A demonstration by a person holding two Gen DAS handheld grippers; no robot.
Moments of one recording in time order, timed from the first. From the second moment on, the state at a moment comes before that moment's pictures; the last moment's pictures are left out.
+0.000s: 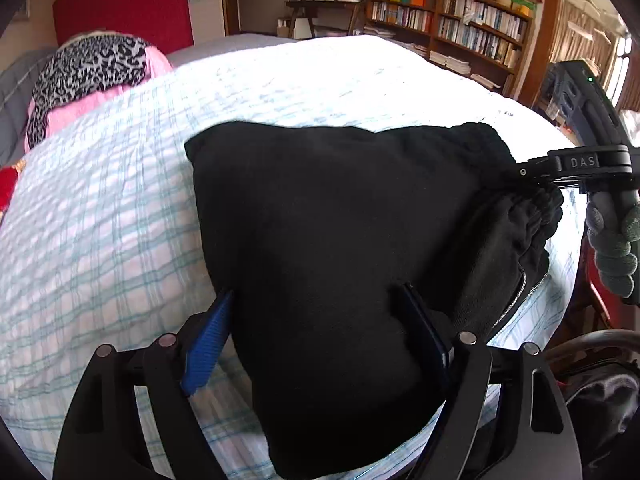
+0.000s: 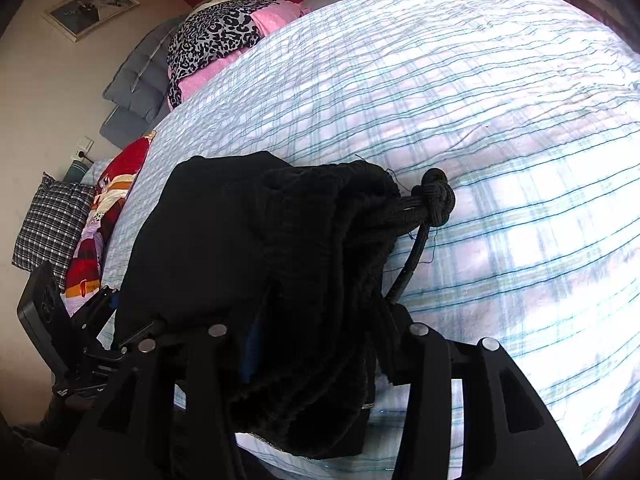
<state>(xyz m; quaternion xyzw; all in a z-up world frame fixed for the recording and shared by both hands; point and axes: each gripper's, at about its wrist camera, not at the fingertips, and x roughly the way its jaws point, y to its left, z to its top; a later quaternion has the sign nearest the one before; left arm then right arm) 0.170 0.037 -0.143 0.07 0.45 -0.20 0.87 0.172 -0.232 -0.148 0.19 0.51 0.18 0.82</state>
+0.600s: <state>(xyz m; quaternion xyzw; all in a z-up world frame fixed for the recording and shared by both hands) 0.143 0.025 -0.112 0.07 0.42 -0.20 0.88 0.105 -0.157 -0.074 -0.07 0.40 0.17 0.90</state>
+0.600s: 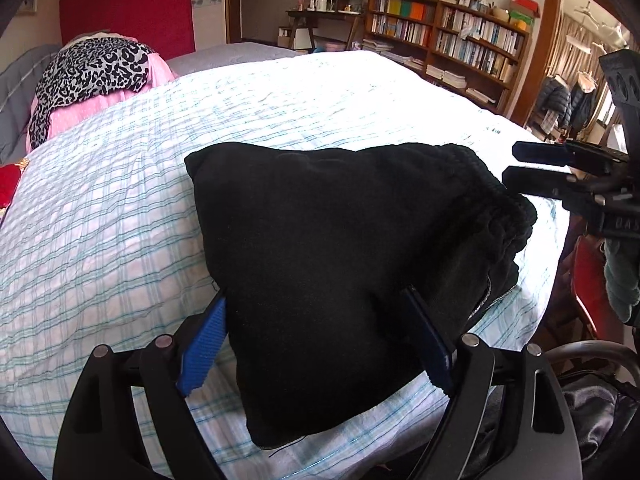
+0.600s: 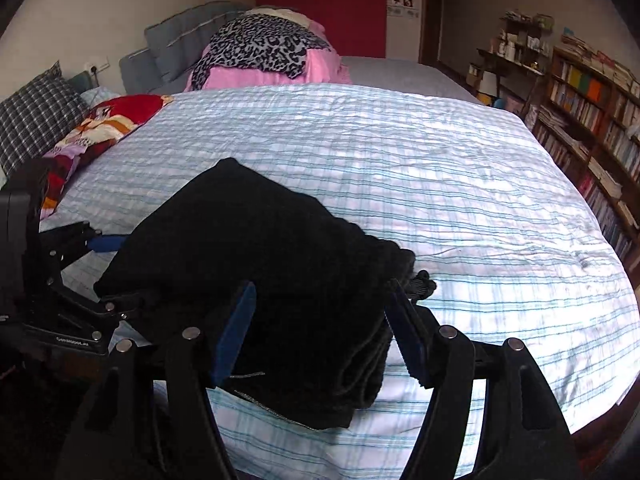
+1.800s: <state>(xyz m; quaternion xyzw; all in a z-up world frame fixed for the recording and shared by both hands) 0.166 0.033 -0.064 0.03 0.38 -0.22 0.90 0.124 -0.181 -0.081 -0.01 0.41 0.22 0.88</state>
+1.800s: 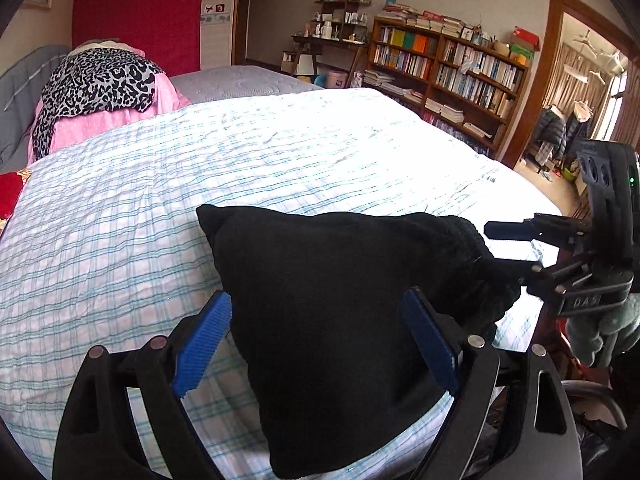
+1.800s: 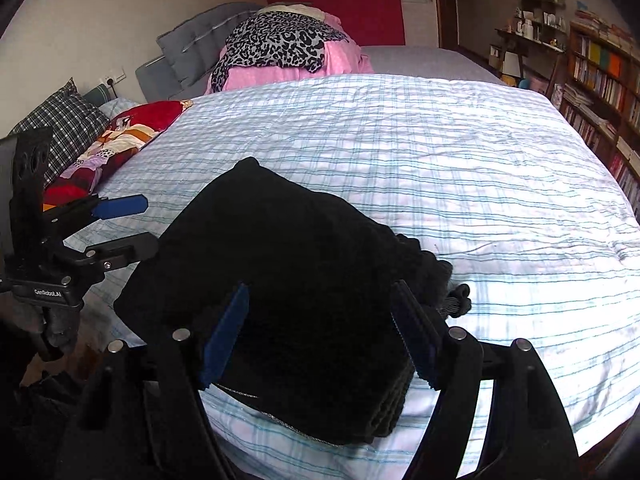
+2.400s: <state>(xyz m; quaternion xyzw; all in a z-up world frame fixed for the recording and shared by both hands) 0.247 0.012 -0.117 0.02 0.46 -0.22 0.86 0.138 -0.163 -0.147 -0.04 0.45 0.23 0.86</state>
